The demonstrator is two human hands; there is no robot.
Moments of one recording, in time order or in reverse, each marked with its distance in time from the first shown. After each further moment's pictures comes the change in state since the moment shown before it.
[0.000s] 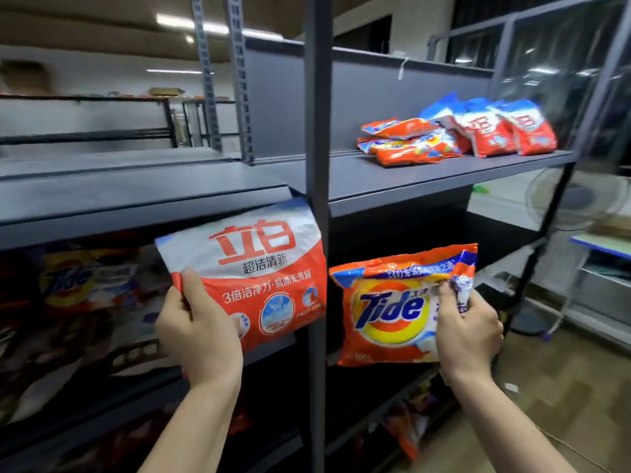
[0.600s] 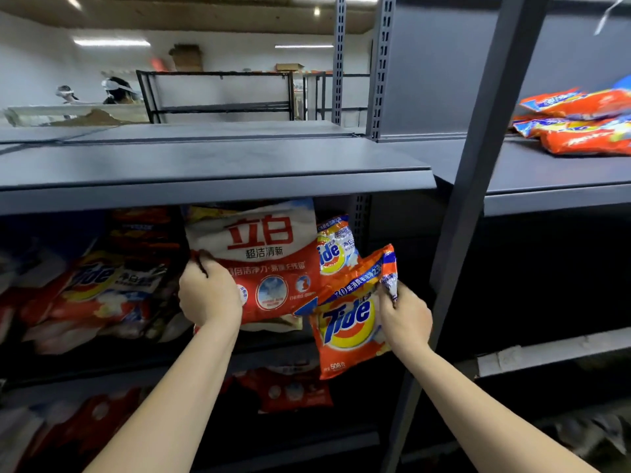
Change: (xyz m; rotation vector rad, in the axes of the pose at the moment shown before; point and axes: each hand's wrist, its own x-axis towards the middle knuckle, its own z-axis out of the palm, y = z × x) left_hand 0.155 -0.054 -0.072 0.534 0.402 -0.008; right_hand -0.081 -0.032 0.218 -0.124 -0.698 -0.168
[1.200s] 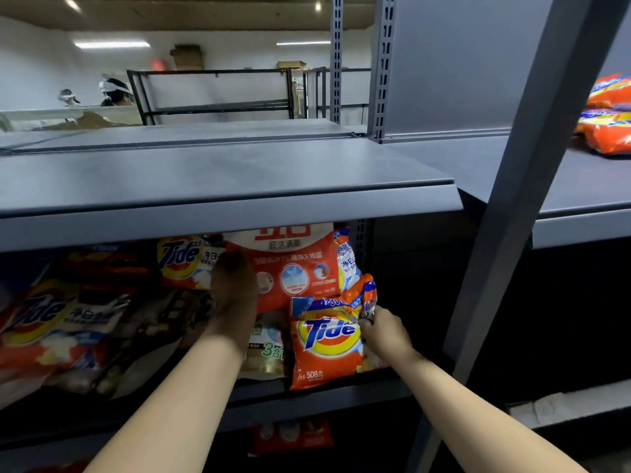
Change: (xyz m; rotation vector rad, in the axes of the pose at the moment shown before) left_hand 0.047 -0.012 0.143 0.116 -0.252 0.060; right_hand 0.098 0.045 0.089 -0.081 -0.424 0.128
